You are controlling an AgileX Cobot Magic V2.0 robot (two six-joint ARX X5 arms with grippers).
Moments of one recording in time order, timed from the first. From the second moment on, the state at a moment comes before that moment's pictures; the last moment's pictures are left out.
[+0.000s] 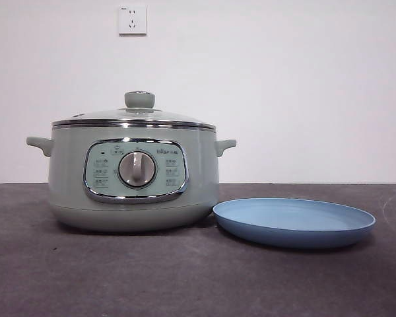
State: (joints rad) left arm 0.09 0.02 0.21 -0.17 0.12 -0.21; right arm 0.11 0.03 0.11 -0.08 -0.23 0.32
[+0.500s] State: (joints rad) left arm 0.09 0.38 0.61 -0.35 0.47 -0.21; right arm 0.11 0.47 0.61 -0.30 -0.44 0.24
